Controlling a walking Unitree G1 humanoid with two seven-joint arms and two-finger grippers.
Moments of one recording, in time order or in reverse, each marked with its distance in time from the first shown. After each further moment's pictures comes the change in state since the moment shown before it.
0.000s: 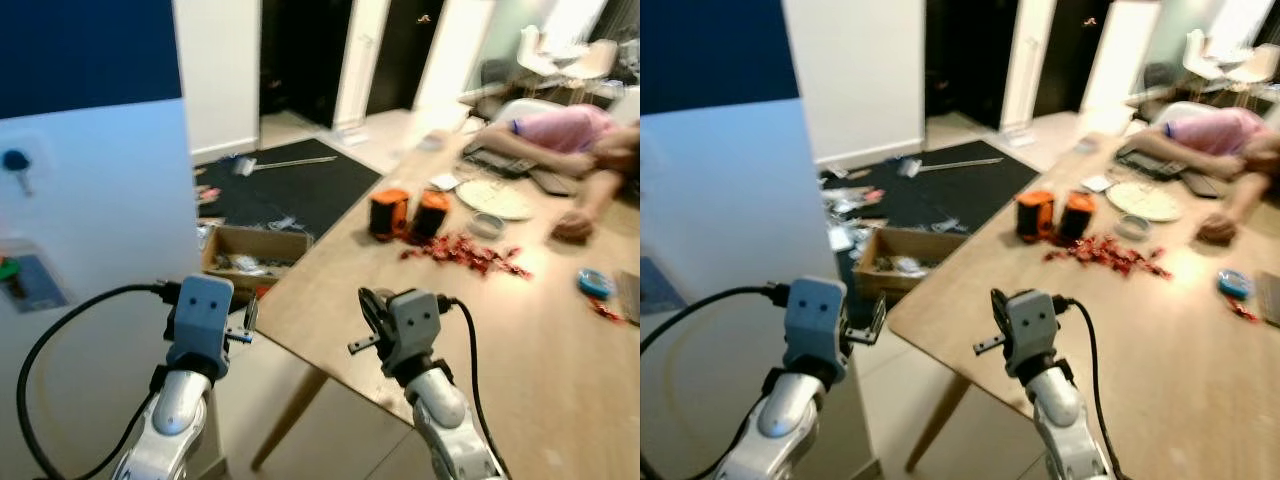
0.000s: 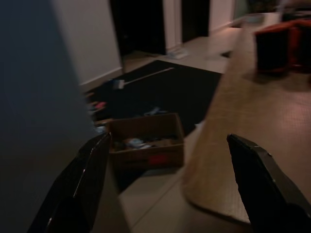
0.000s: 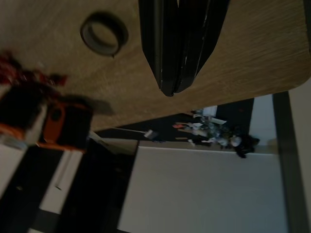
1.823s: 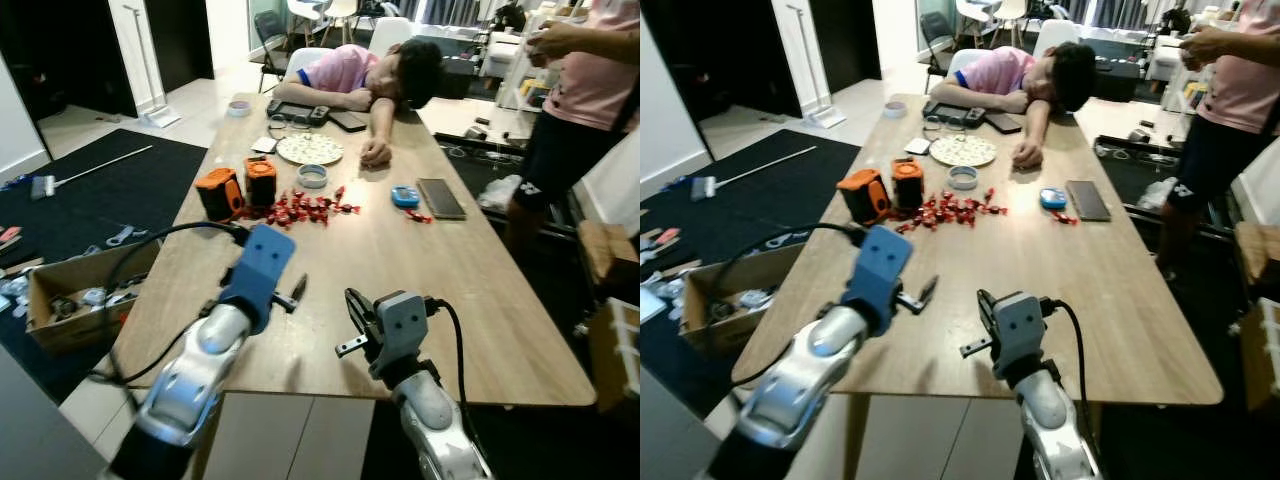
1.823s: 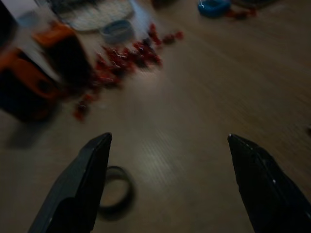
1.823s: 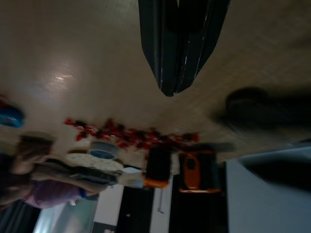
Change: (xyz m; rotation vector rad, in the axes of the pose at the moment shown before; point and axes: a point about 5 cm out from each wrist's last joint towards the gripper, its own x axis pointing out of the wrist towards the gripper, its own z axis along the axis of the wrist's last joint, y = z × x) left arm 0.070 -0.064 0.026 0.073 0.157 -0.395; right arm 0.005 0.008 0.007 -0.010 -0.039 0.020
